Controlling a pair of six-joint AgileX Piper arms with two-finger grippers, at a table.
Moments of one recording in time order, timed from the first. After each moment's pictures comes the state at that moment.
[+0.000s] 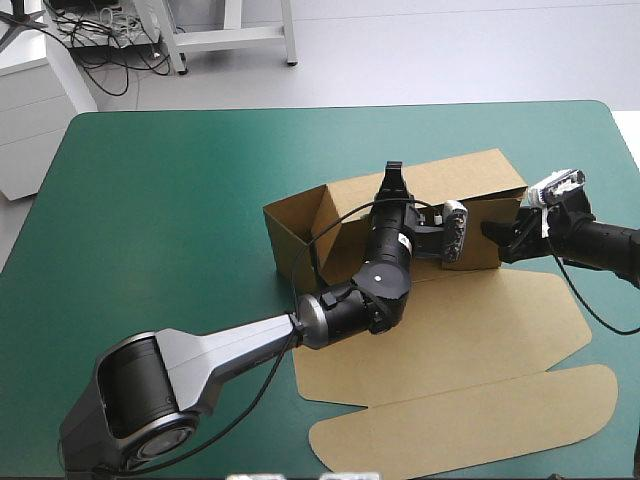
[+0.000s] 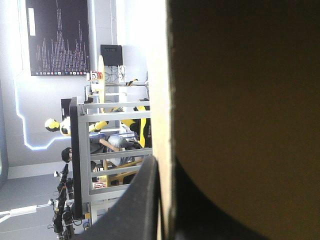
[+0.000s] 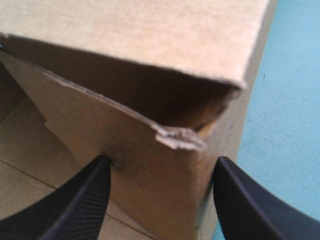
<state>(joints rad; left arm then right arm) -1.12 1.96 -1.63 1.38 0.78 -0.23 -0.32 1.49 -0.94 1.23 0.87 -1.64</state>
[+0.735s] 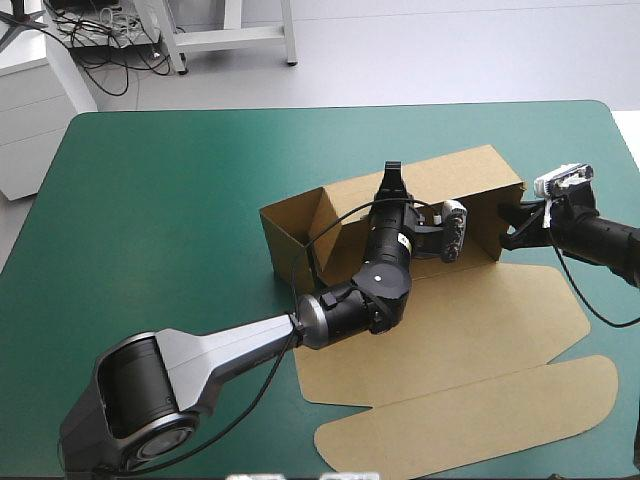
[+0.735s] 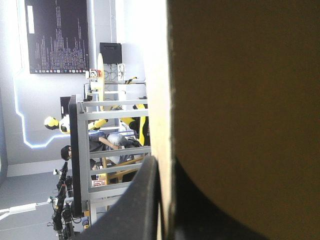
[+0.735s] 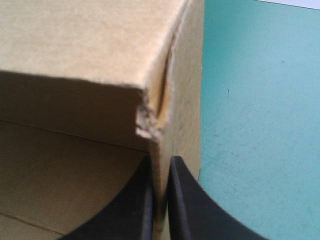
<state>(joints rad) -1.12 1.96 -1.63 1.37 0.79 -0.23 -0.32 1.53 -0.94 1.35 0.79 -1.71</state>
